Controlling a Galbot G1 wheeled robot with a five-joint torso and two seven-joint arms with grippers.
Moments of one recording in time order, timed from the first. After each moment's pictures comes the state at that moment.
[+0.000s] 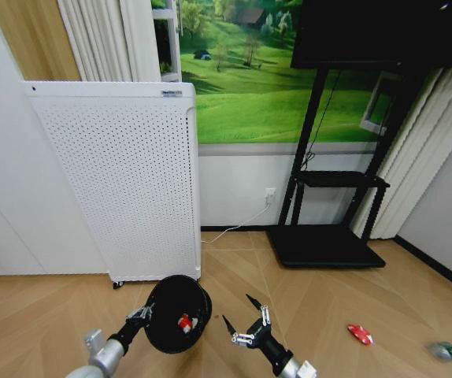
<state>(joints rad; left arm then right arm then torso) 1.61 -1.12 -0.66 -1.90 -0.83 0.15 0.18 -1.70 1.23 0.37 2.04 0.10 0.25 -0.30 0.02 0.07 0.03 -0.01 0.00</state>
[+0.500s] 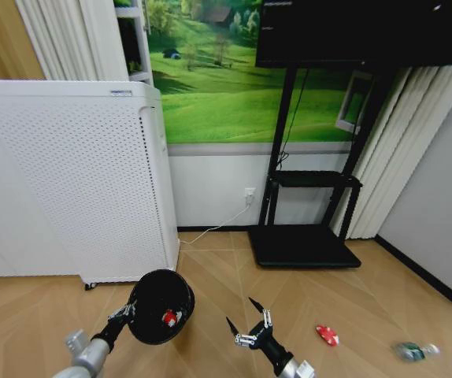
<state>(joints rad) 1.61 -1.13 -0.70 -1.90 -0.87 0.16 0.10 -1.65 1.23 0.37 1.92 0.10 0.27 -0.27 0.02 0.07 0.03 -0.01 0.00</state>
